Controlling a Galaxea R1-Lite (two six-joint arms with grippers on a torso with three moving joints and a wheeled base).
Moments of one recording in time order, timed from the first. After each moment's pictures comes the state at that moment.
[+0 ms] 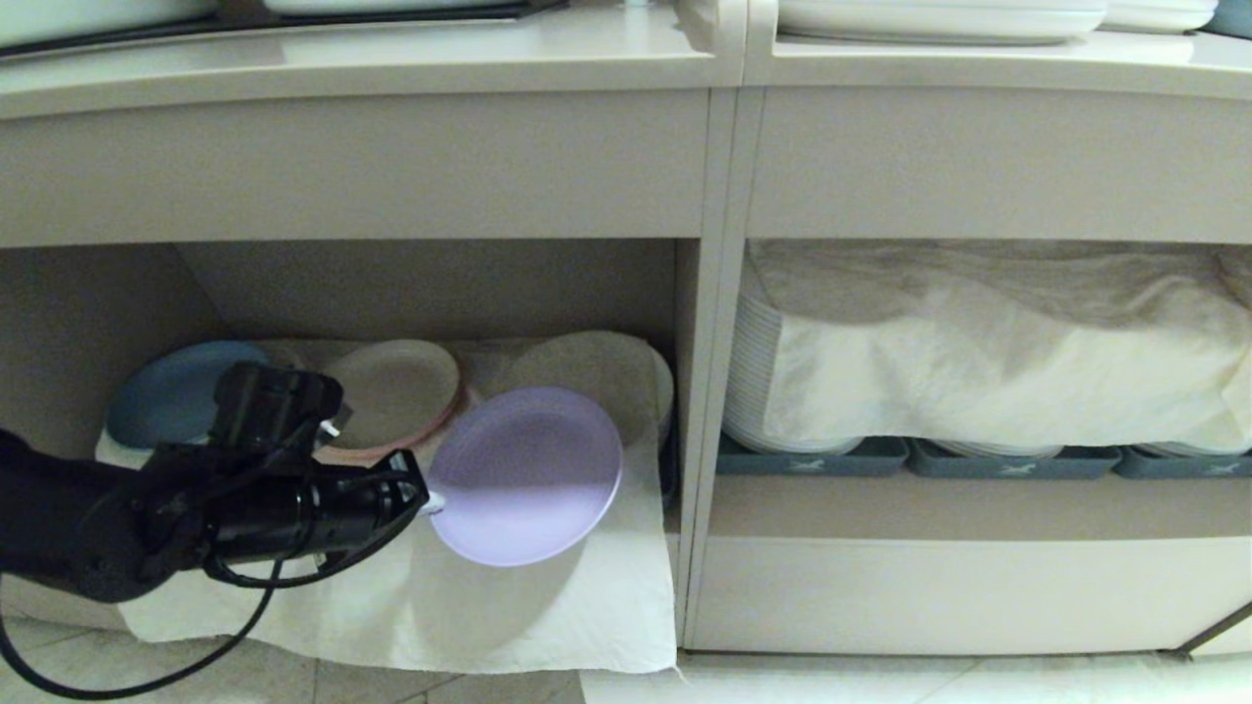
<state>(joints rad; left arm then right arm) -0.19 1.73 -0.68 -0.28 -0.20 -0.74 0.00 0.00 0.00 -0.01 -0.05 0.09</state>
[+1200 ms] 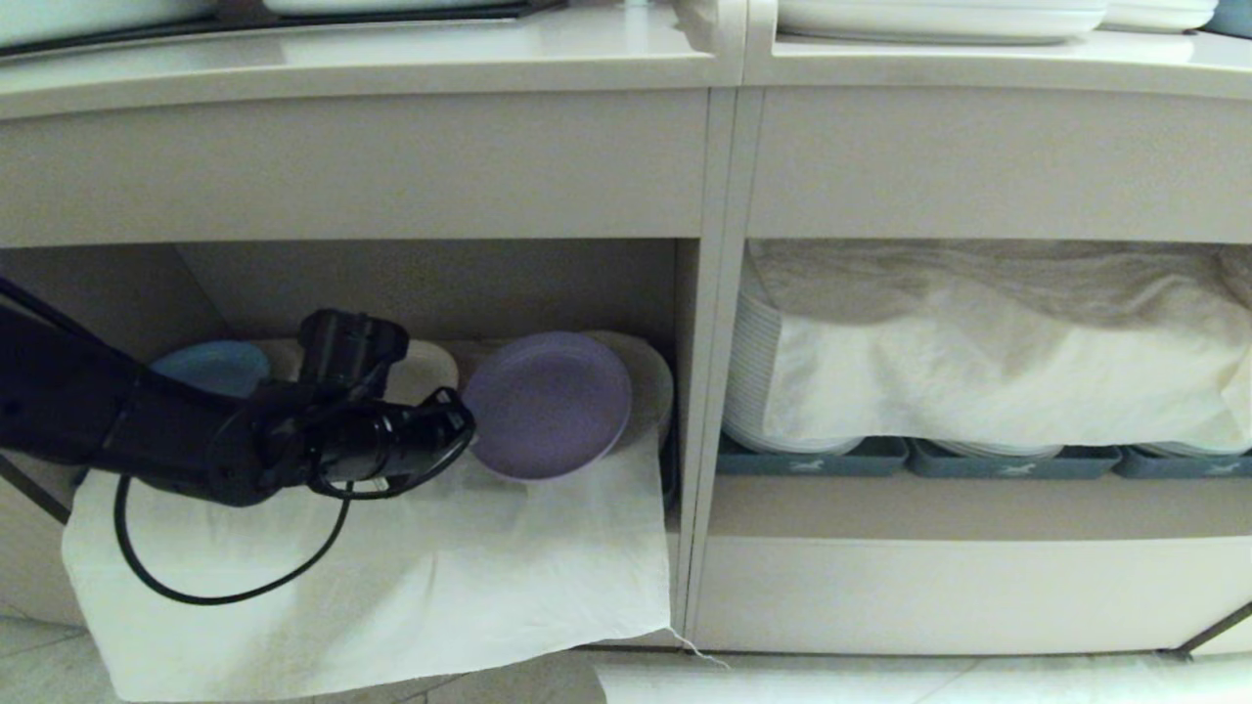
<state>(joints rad) -0.23 1.91 -0.94 -0.29 -0.09 -0.84 0.00 0.00 0.00 -0.01 -0.06 0.09</state>
